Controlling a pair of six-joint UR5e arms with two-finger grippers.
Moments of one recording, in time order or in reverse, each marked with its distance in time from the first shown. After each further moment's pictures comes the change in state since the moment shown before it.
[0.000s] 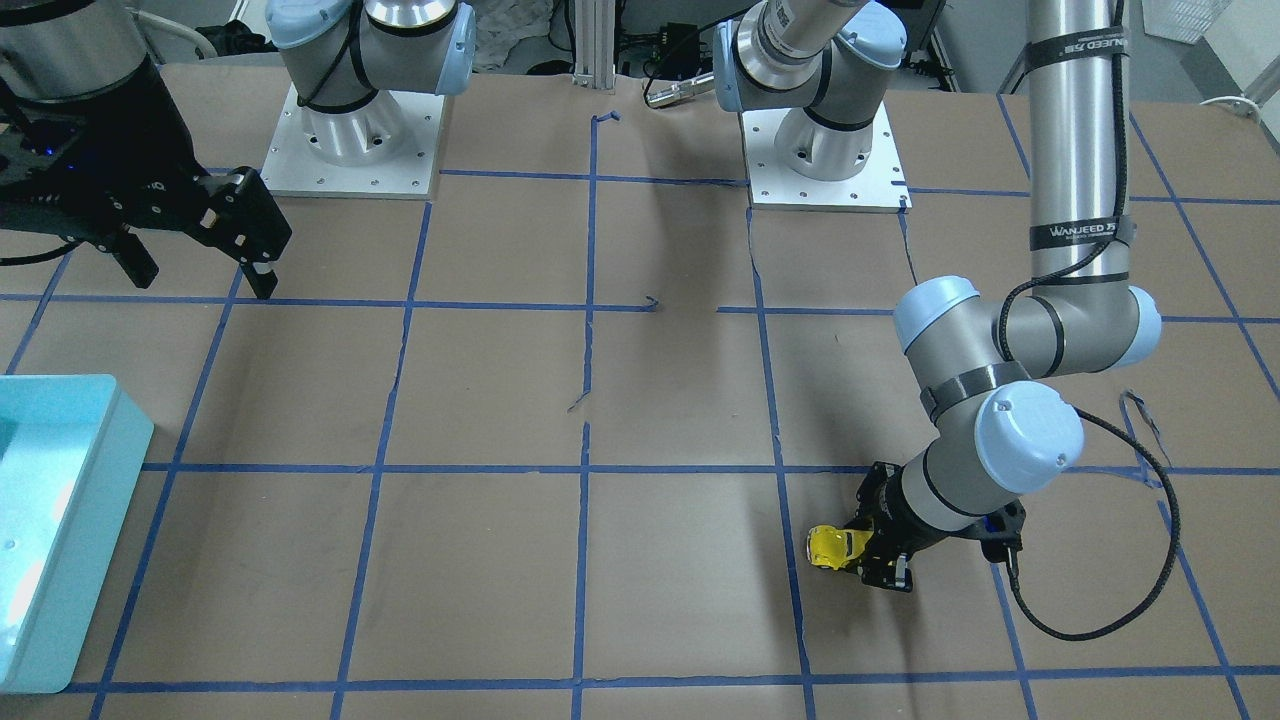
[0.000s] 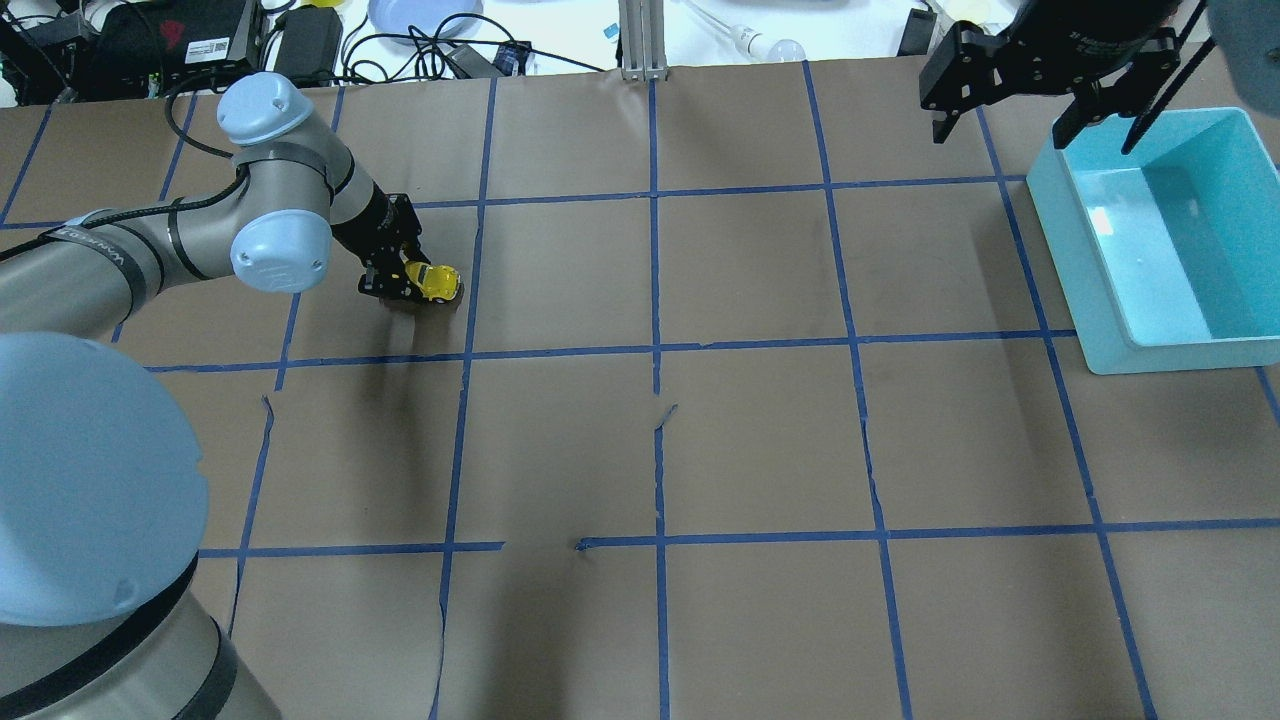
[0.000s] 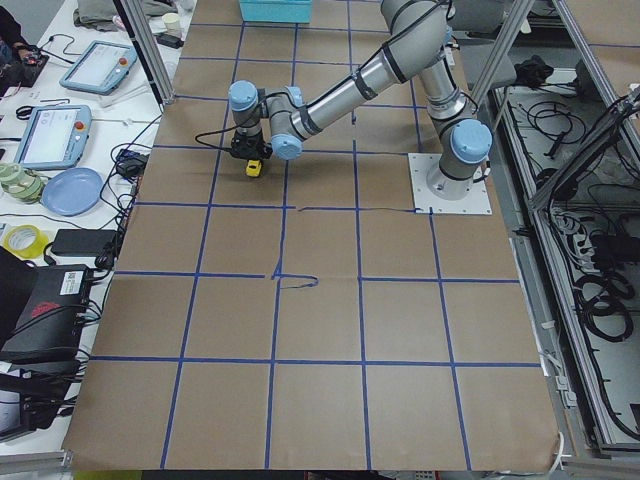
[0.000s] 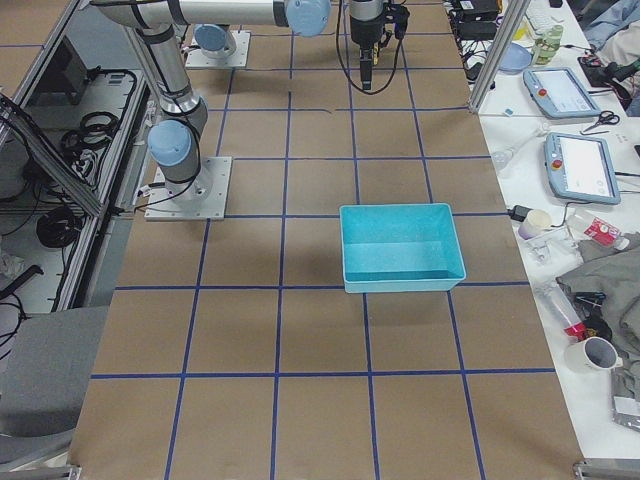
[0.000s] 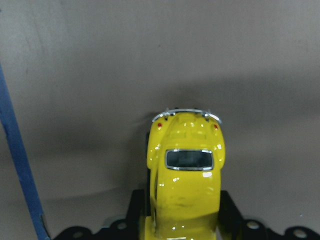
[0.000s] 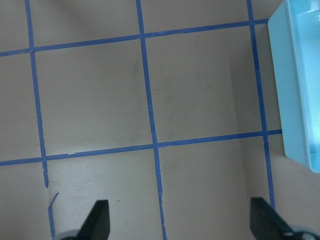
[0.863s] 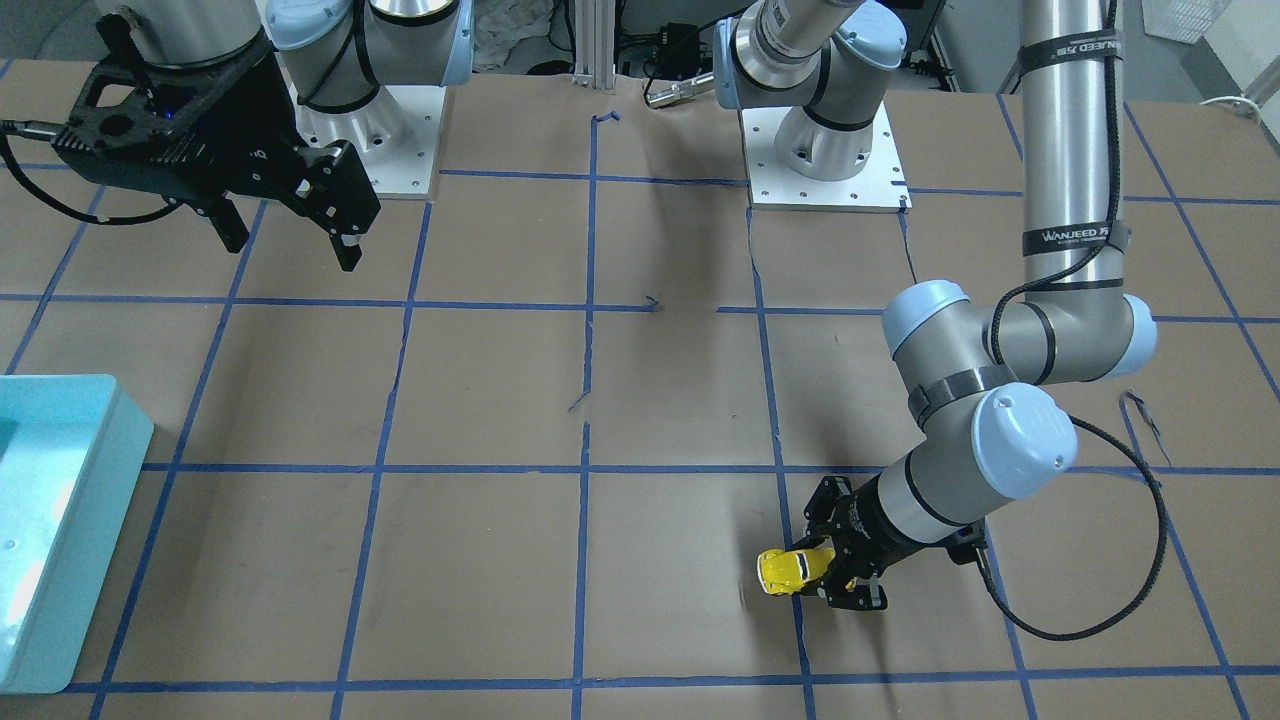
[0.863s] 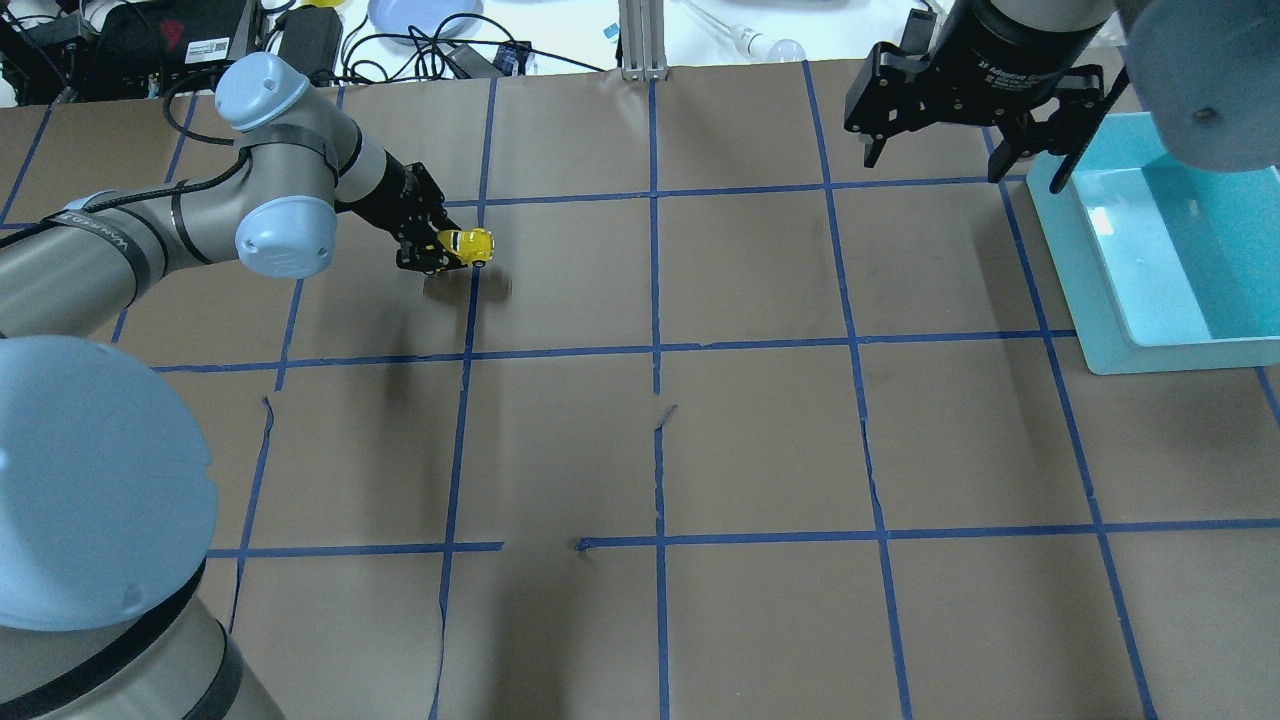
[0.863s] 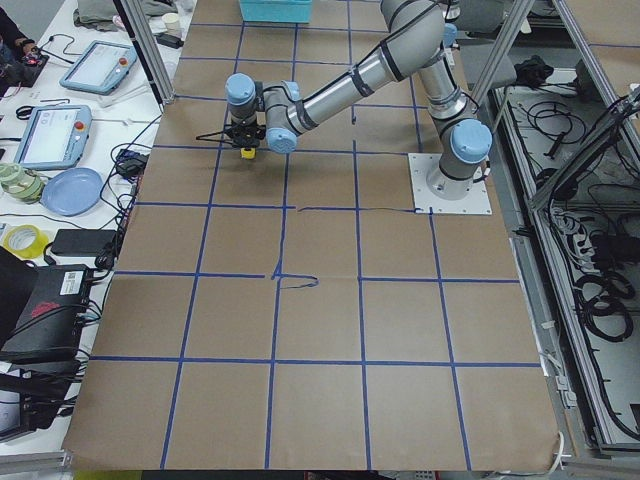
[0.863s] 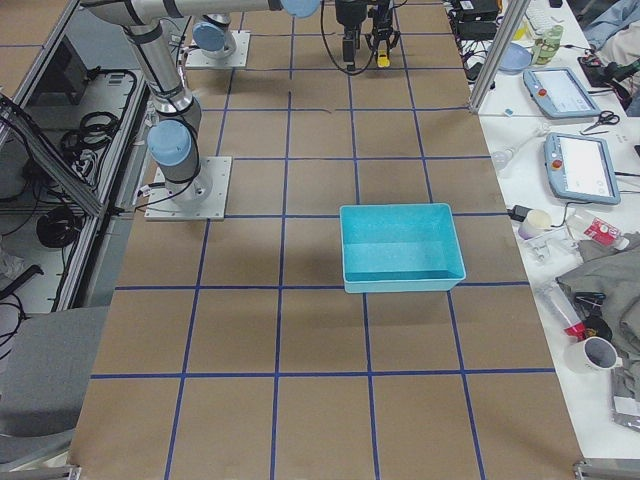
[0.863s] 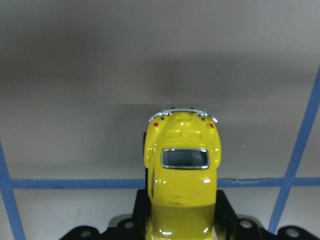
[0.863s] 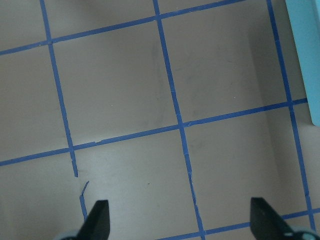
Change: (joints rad) left arm -0.035 -0.015 0.040 0.019 -0.190 -0.291; right arm 0.101 -0.022 0.026 0.014 -0.015 0.187
